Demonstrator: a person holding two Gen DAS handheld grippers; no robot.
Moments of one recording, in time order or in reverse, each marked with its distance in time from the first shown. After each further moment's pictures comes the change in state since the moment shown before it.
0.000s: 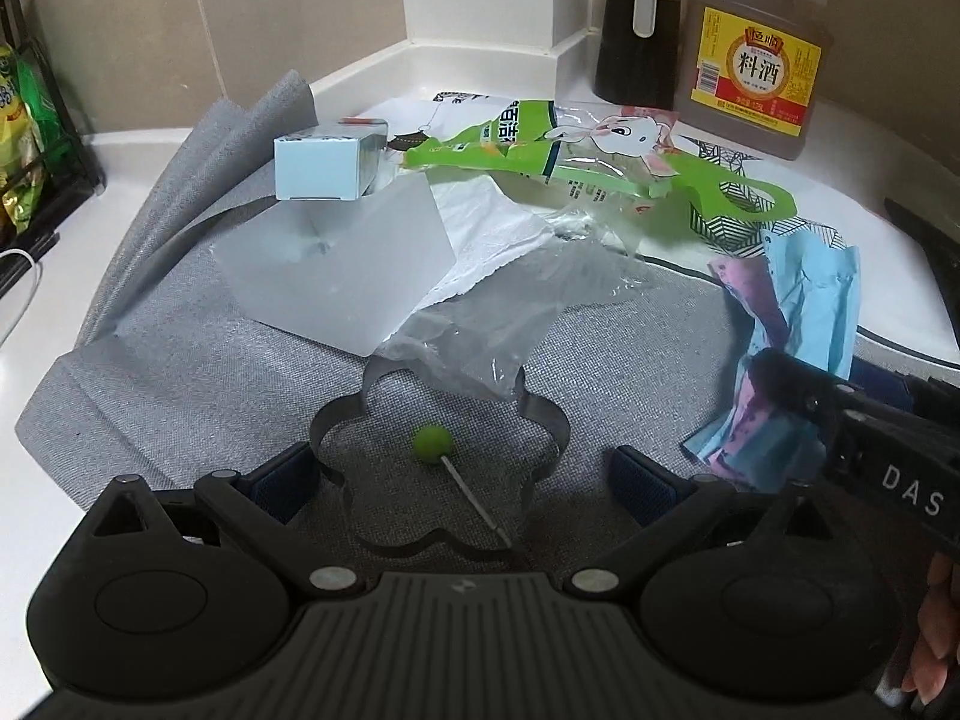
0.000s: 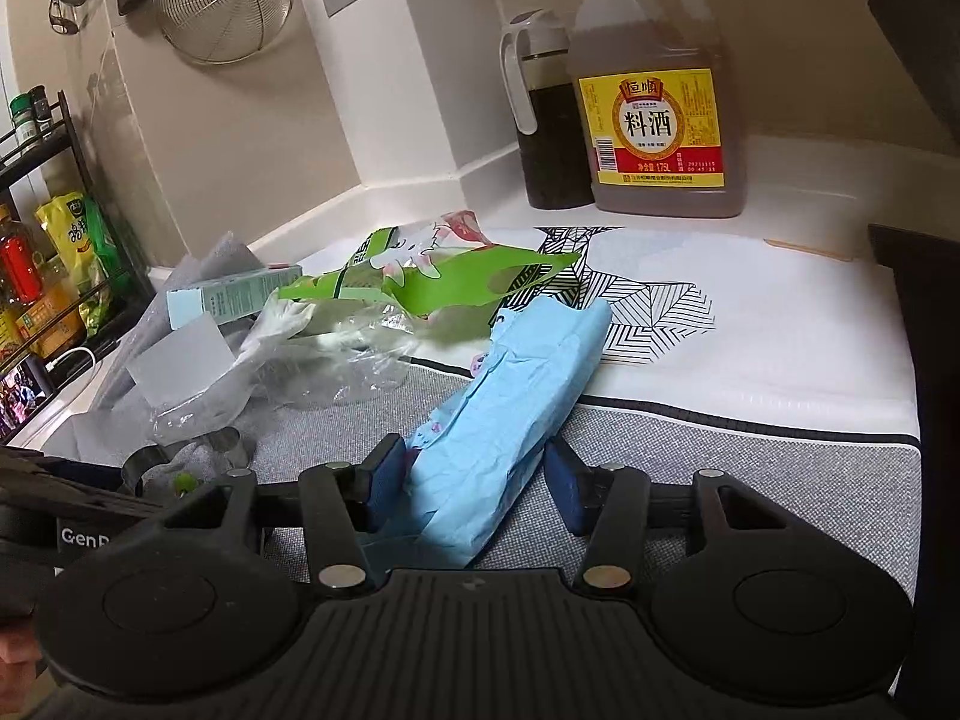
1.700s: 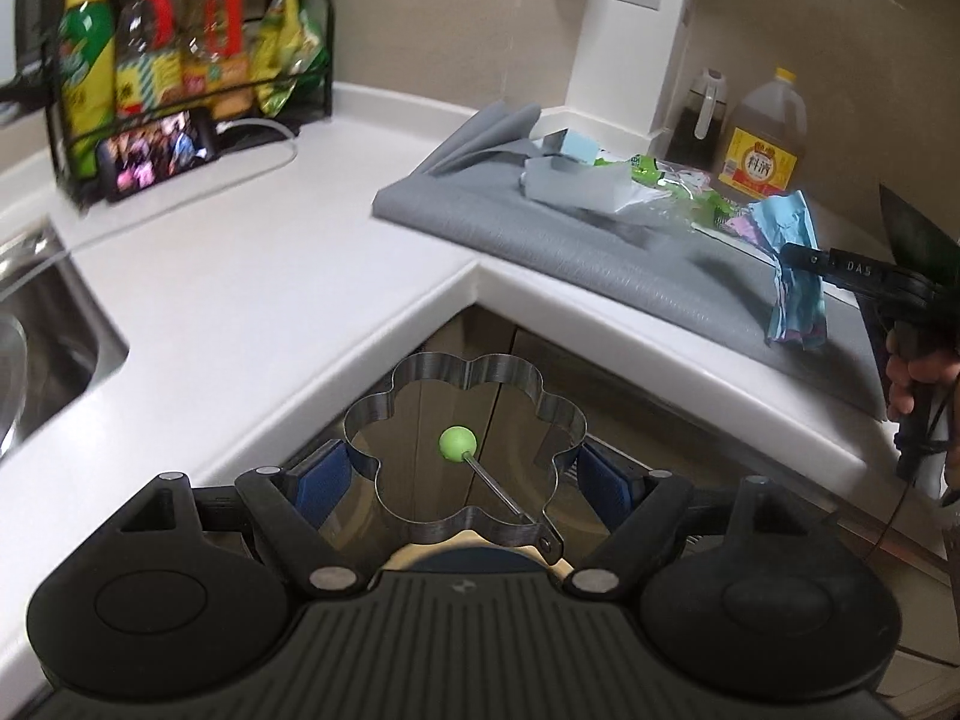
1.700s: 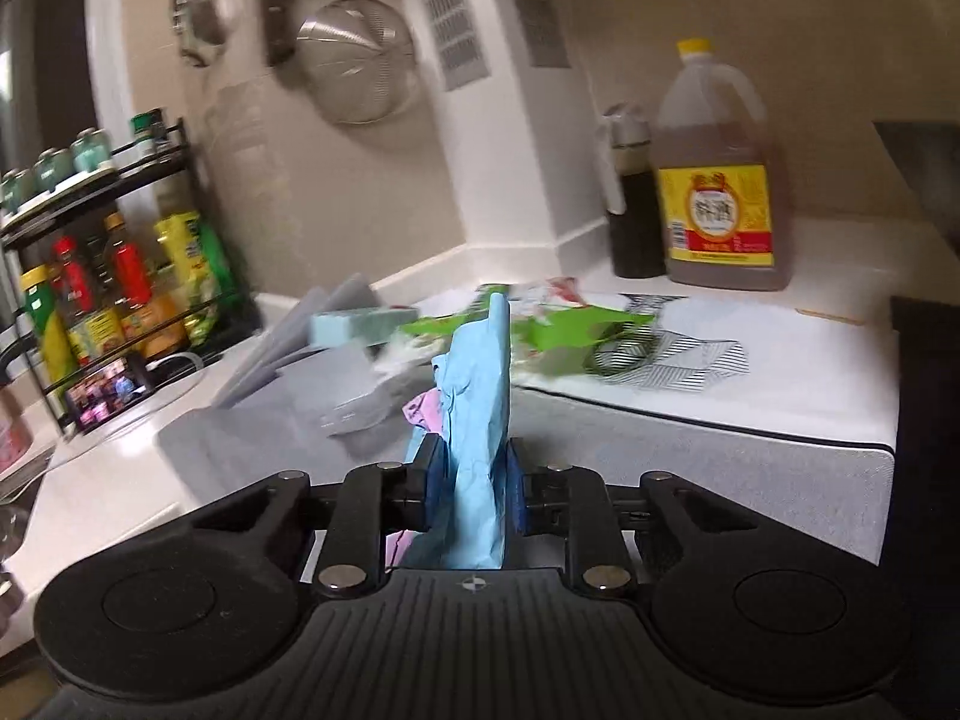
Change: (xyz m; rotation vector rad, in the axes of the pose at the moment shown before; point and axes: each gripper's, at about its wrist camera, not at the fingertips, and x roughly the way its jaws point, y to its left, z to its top) left arm -0.203 0.162 -0.230 -0.236 -0.151 -0.057; right arm -0.087 0.040 -0.025 -0.146 -0.134 0.133
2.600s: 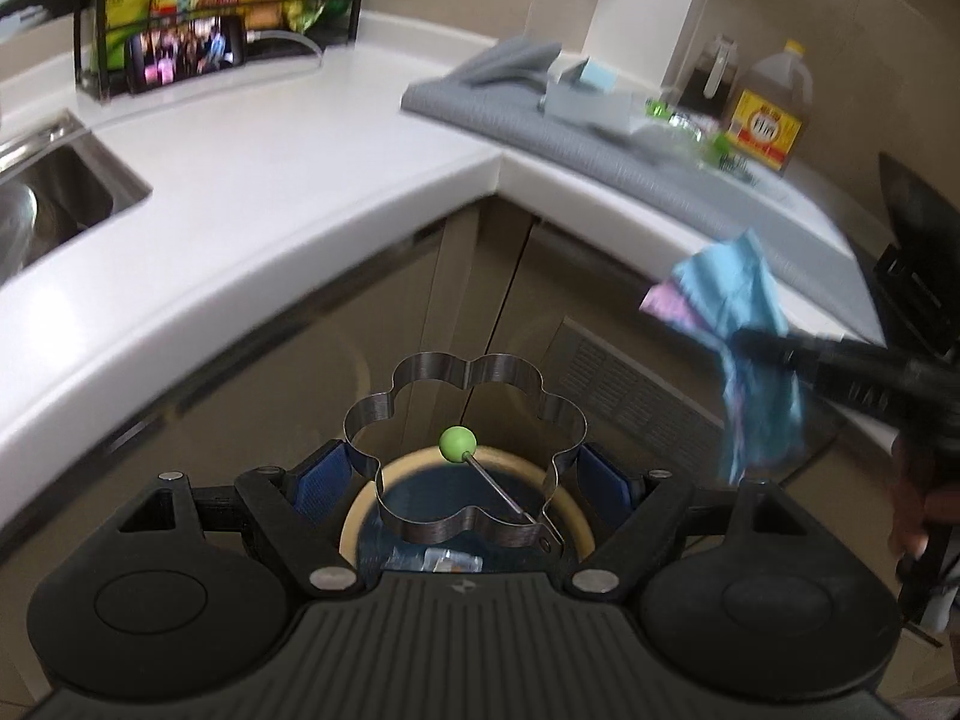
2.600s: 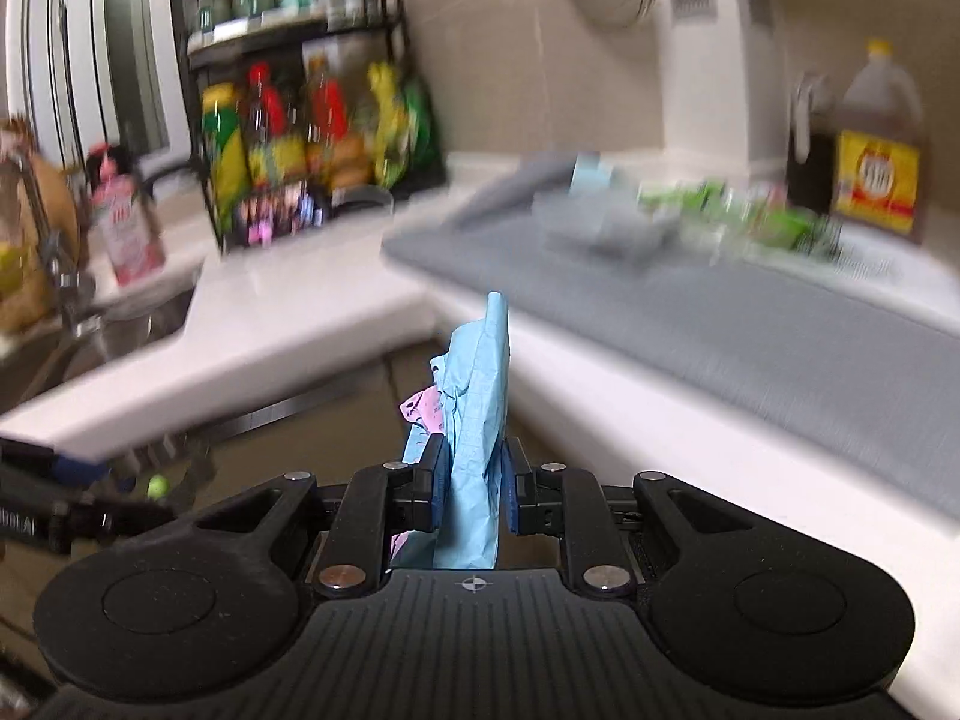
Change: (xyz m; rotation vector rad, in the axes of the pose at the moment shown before) left arm 0.002 0.020 -0.070 -0.055 0.081 -0.025; right arm -0.059 0.124 -0.098 -0.150 0.219 0.177
